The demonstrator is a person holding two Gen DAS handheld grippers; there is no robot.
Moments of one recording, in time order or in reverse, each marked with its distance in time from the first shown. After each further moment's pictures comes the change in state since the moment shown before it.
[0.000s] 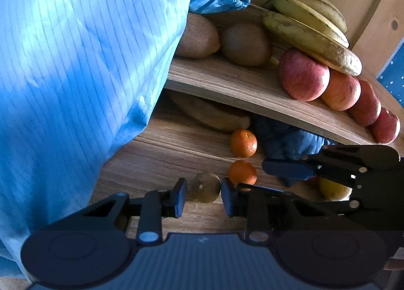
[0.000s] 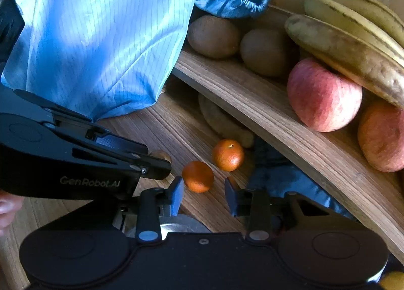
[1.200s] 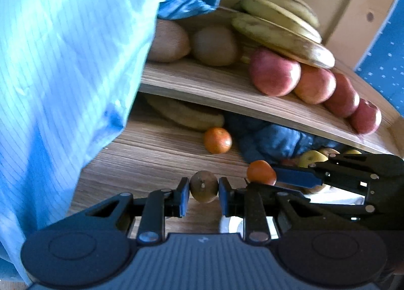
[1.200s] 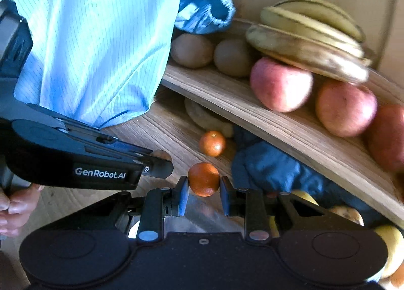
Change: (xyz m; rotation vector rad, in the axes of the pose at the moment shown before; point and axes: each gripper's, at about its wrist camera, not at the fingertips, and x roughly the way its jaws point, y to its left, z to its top) left arm -0.018 -0.017 -0.011 0.062 -0.020 -0.067; right arm -0.052 -0.005 -0.032 0.118 -0.083 -0.063
